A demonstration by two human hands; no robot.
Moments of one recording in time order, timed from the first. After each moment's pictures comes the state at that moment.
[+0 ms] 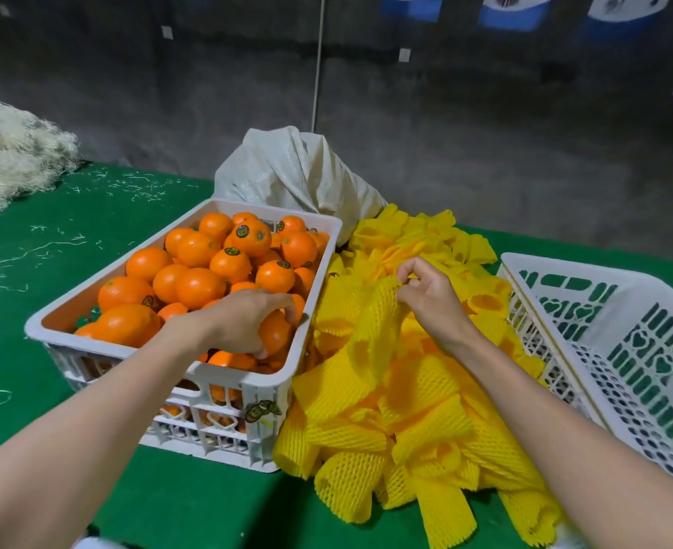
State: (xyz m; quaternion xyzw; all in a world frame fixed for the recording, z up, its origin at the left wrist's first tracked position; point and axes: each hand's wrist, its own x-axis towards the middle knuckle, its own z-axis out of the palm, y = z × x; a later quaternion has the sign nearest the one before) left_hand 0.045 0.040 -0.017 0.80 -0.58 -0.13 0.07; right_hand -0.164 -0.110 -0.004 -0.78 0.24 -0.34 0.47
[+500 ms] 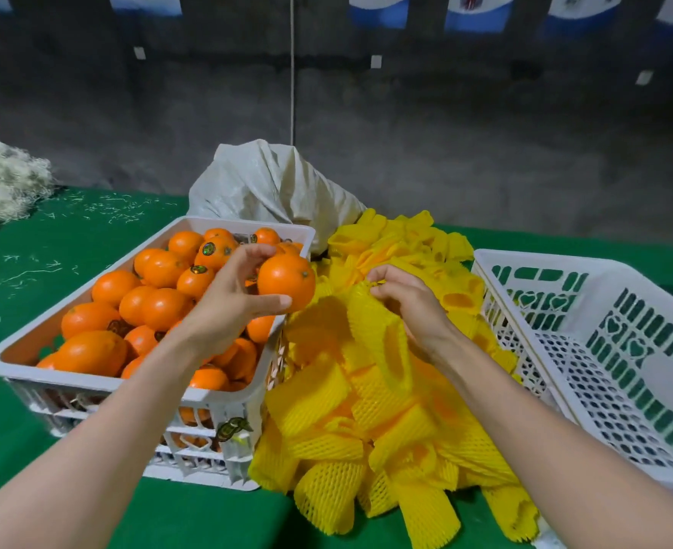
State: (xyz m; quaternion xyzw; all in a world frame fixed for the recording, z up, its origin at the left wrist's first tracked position) left_hand 0.009 0.016 0.001 0.56 -0.44 -0.31 0.63; right_hand -0.184 -0.107 0.011 -0.66 0.24 -0.31 0.65
